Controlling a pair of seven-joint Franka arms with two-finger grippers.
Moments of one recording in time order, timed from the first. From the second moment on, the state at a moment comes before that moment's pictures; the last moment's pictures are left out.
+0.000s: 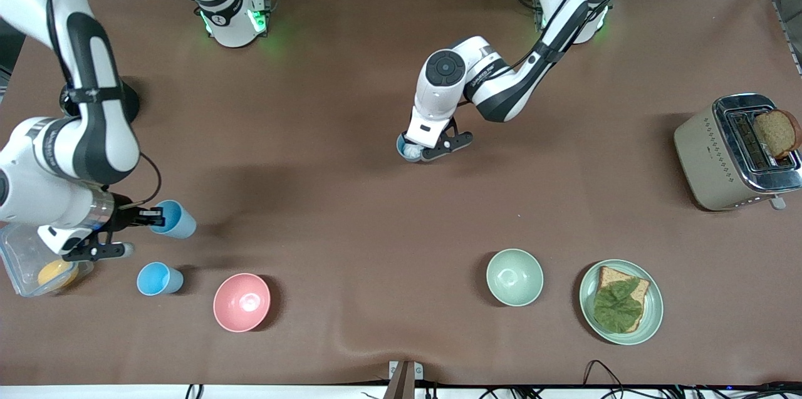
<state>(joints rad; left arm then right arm) -0.41 0.54 -0.44 -1.89 0.18 2.40 -1.34 0.06 0.49 -0.12 -1.61 0.15 2.03 -0.20</state>
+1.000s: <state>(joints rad) -0.08 0.29 -0.42 -1.74 0.28 2.18 -0.94 0.37 0.49 -0.08 -1.49 0.20 1.94 0.59</state>
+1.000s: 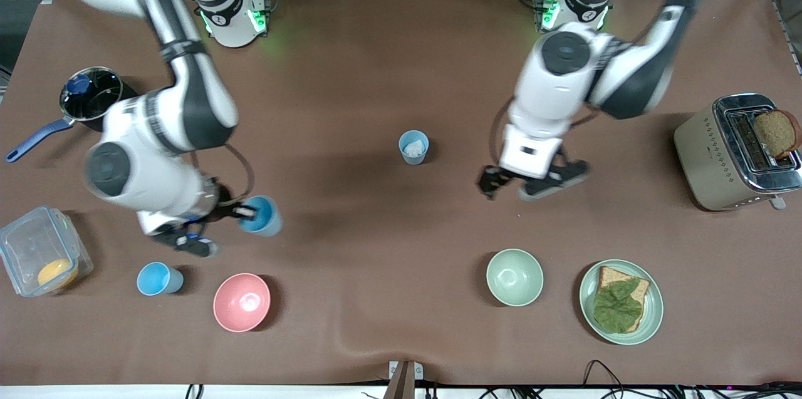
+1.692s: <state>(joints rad) 0.03 0.25 -0.42 -1.57 0.28 1.89 -0.61 0.82 0.51 -0.08 -1.59 0.29 2.09 1.25</state>
